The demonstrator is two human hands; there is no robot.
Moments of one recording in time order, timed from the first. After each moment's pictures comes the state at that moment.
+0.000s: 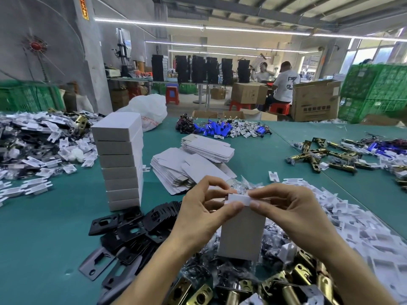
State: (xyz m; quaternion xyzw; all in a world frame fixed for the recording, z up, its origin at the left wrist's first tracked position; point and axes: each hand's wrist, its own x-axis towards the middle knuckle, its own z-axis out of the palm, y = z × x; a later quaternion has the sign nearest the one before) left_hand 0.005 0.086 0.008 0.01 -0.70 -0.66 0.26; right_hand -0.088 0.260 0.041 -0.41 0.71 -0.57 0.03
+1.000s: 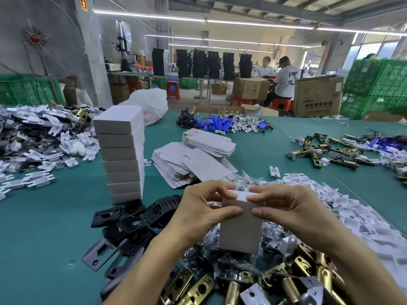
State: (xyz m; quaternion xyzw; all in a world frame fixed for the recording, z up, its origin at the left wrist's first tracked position) left_hand 0.006 0.079 0.005 0.00 -0.75 -0.62 0.24; right_hand -0.088 0.268 0.044 -0.41 0.74 -0.52 0.12
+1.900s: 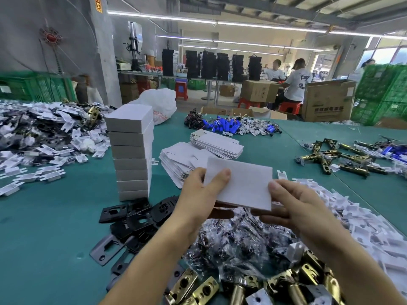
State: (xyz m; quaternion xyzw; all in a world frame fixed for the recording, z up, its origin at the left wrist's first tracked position) left_hand 0.010 0.082 0.036 0.18 -0.60 -0.75 0.22; right_hand -0.087 0.253 0.040 -0.24 0.70 -0.64 0.20
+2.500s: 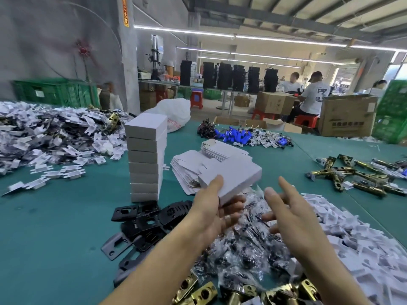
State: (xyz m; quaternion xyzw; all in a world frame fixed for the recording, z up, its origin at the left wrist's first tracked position) left_hand -0.006 0.094 0.038 0.26 -0.46 -0.84 0.15; right_hand -0.069 0.238 0.044 -0.26 0.79 -0.55 0.06
